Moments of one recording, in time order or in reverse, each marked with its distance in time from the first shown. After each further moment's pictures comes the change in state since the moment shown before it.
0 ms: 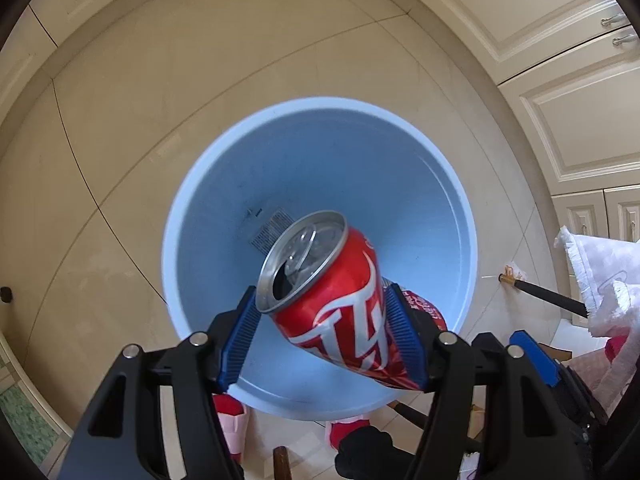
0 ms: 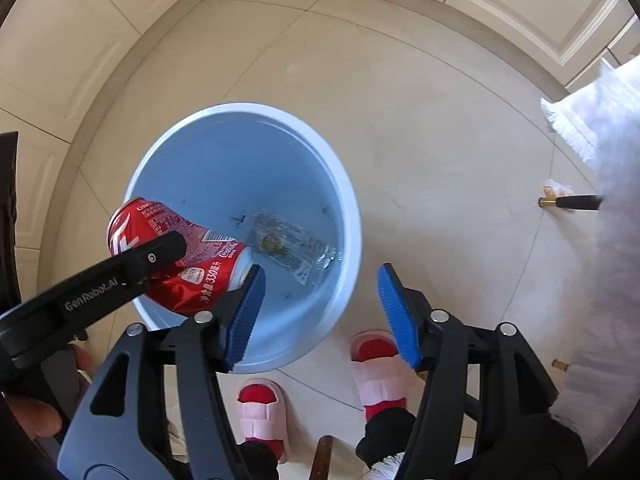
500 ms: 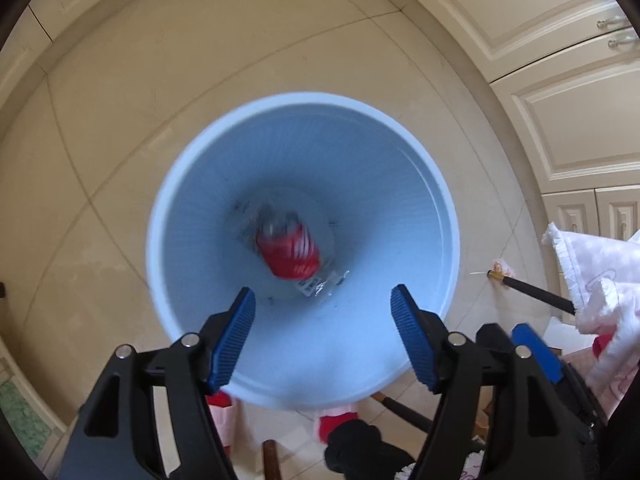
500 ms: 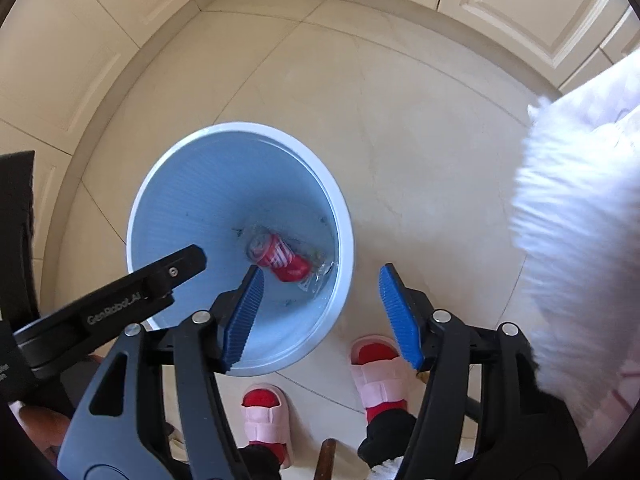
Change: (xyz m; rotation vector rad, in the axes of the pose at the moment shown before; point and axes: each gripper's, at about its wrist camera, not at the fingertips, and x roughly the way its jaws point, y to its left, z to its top) left arm -0.013 -0.006 -0.004 0.004 0.005 -0.016; right arm -0.020 -0.007 -0.008 0.002 -0.053 0.014
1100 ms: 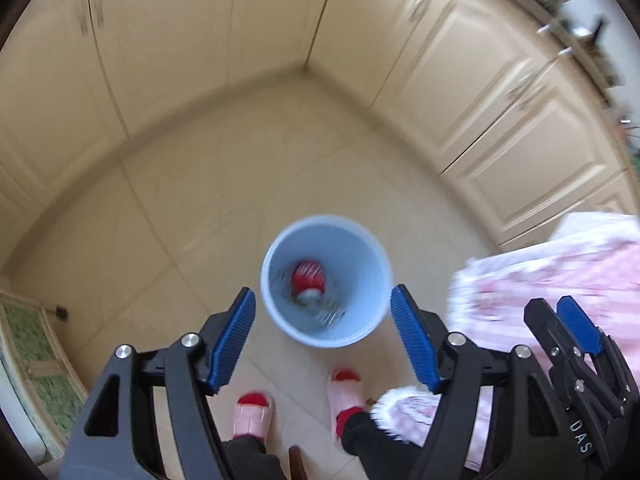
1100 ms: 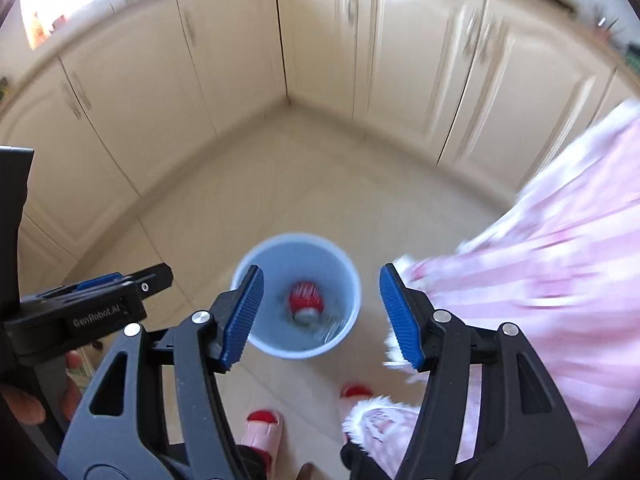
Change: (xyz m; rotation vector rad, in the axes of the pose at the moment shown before) left arm -0.296 -0.008 -0.113 0.073 -0.422 0.012; right arm -0.308 0.043 -0.080 -0.164 -0.504 0.025
